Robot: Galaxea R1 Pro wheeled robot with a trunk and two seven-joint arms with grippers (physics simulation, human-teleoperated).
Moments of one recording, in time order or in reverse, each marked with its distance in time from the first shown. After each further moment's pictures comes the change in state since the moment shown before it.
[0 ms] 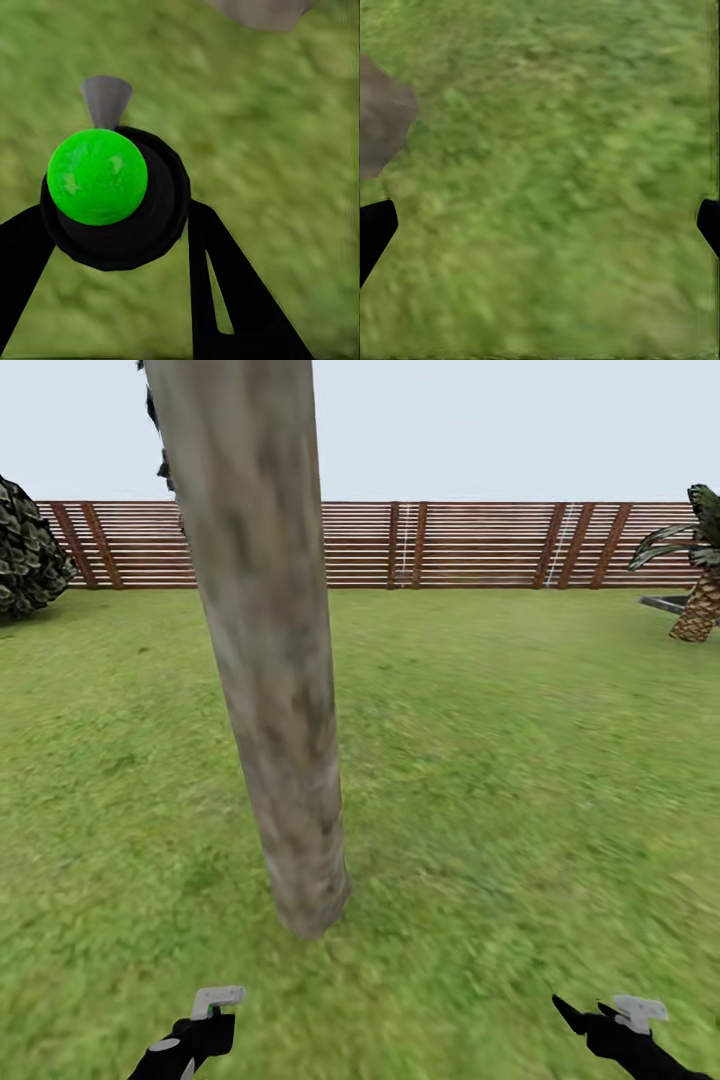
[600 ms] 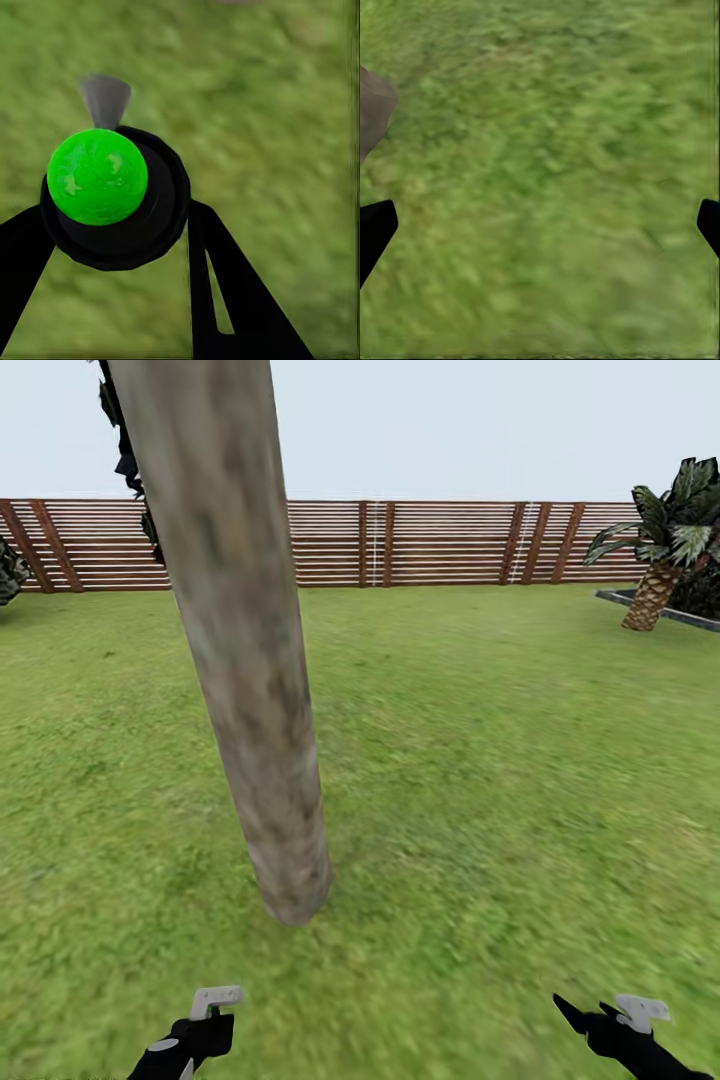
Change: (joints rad) left arm 0.000 0.002 0.001 0.000 0.000 0.002 0.000; right arm 0.000 -0.002 -0.001 -0.003 -0.001 0.000 0.000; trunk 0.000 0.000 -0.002
